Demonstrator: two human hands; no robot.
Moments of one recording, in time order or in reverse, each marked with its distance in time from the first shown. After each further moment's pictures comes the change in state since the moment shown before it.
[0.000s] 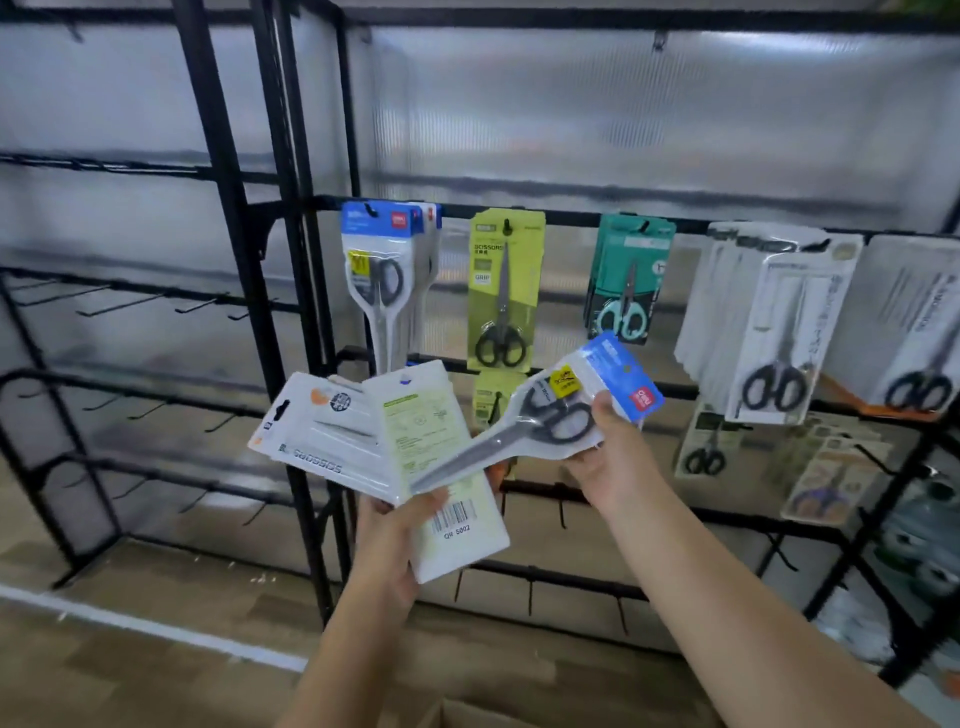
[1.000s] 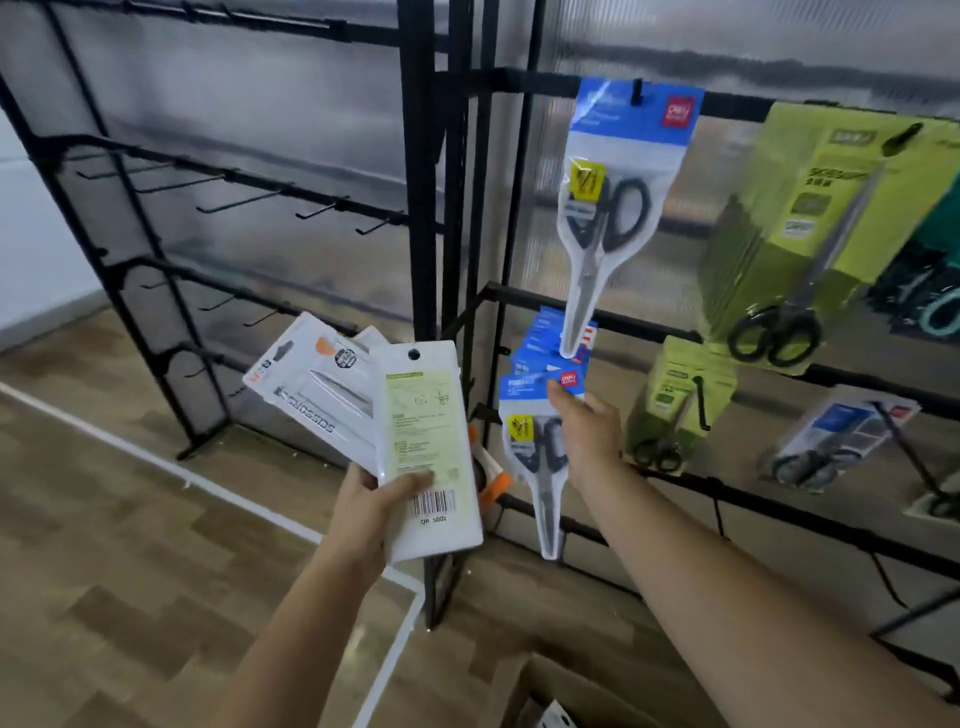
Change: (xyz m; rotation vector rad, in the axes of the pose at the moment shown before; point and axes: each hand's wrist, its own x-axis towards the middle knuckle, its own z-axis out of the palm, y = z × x) left_hand 0.105 0.076 -0.188 0.236 0.331 -0.168; right_hand 0.109 0.204 0.144 -0.534 0.062 0.000
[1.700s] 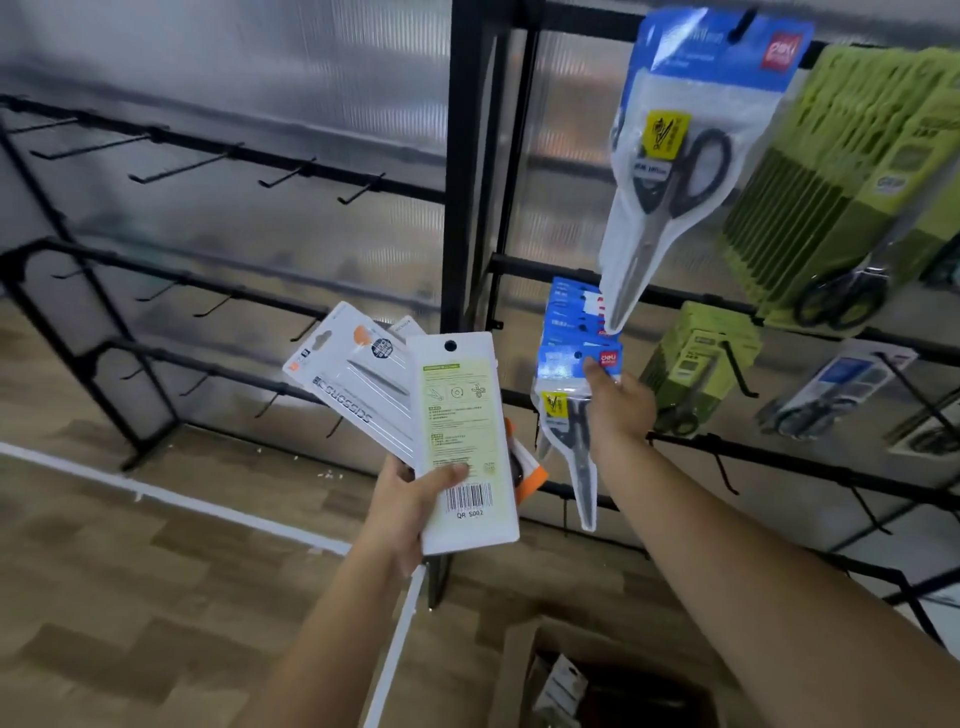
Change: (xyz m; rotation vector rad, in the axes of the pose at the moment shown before) left_hand 0.052 0.000 -0.033 -0.033 -0.236 -0.150; right_hand 0.010 0.024 0.036 -0.138 0.402 -0.064
